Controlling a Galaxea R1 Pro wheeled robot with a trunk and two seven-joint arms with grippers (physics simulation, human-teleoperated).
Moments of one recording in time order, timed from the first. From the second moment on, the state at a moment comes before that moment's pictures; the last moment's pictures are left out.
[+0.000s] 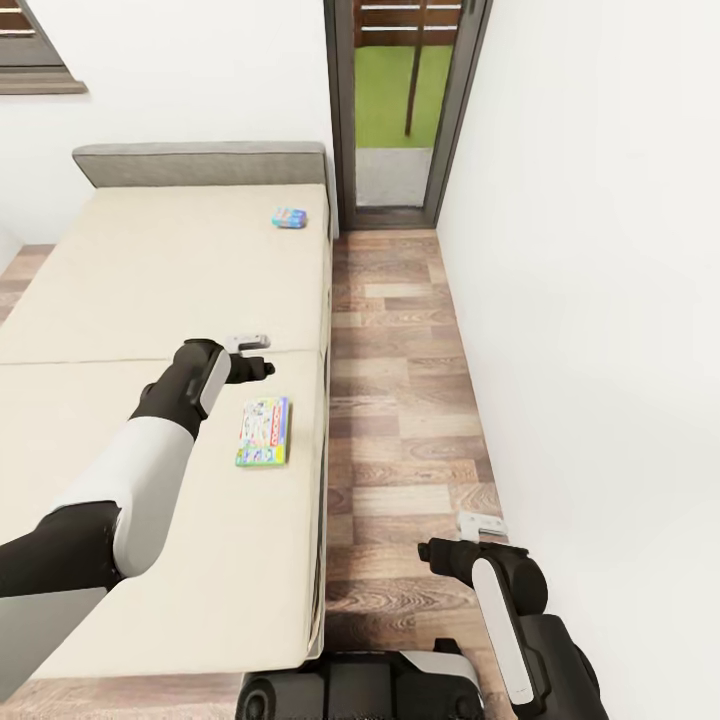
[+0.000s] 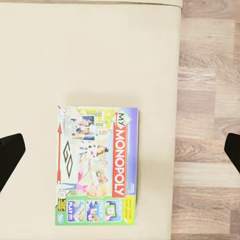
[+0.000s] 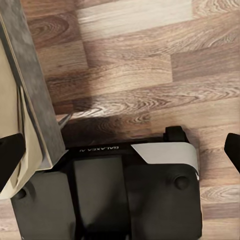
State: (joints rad) left arm -1.27 -0.02 0.10 -0.64 -0.02 0.78 0.01; right arm -0.30 0.17 0.05 -1.56 -0.23 1.04 -0.29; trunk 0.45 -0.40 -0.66
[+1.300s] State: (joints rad) left arm -1.36 -0.05 0.10 -0.63 -0.02 0.75 0.09; right arm -0.69 0.17 0.05 -1.50 -0.32 1.04 -0.30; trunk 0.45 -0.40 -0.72
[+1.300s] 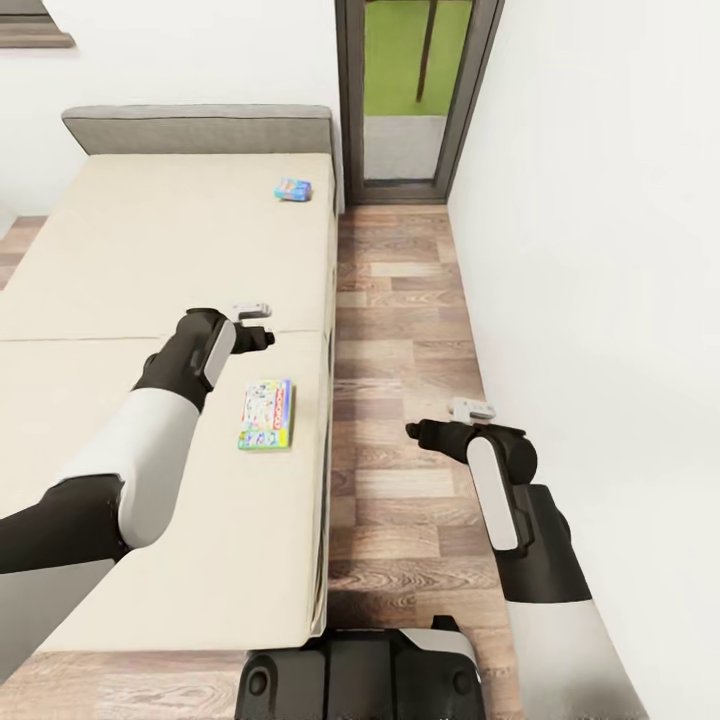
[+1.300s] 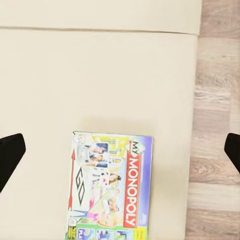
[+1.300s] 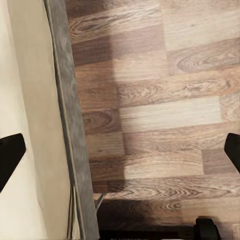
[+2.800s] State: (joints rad) left arm -1.41 -0.07 0.10 -0.59 -0.01 0.67 0.16; right arm -0.69 0.17 0.05 -1.51 -0.34 1.04 -0.30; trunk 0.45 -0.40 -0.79
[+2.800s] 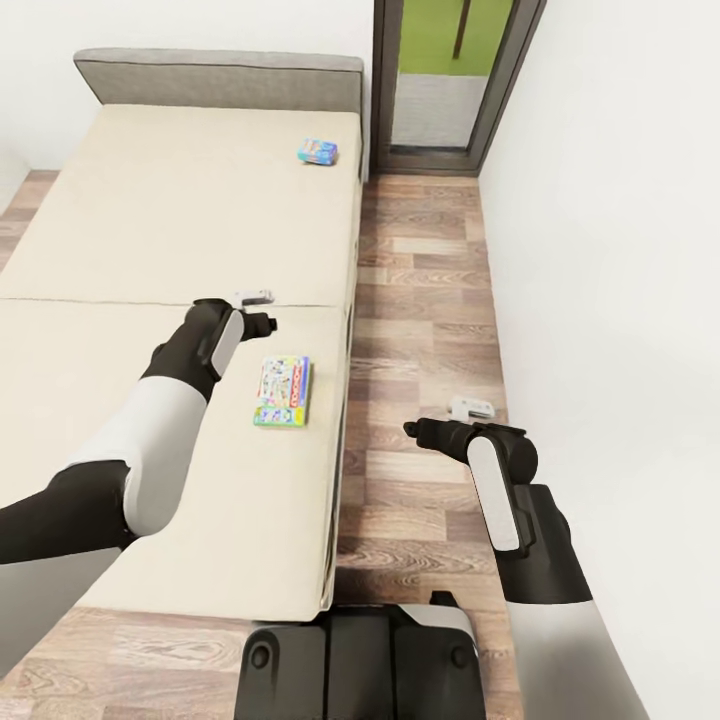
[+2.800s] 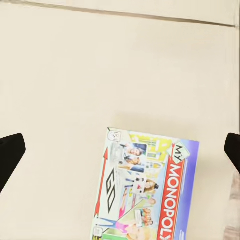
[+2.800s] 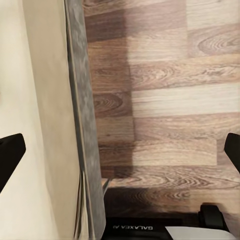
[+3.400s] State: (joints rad) left arm -1.48 -0.13 0.10 -0.59 -0.01 0.69 0.16; right arm -0.69 0.17 0.05 -1.51 -0.34 1.04 -0.30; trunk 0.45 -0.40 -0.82
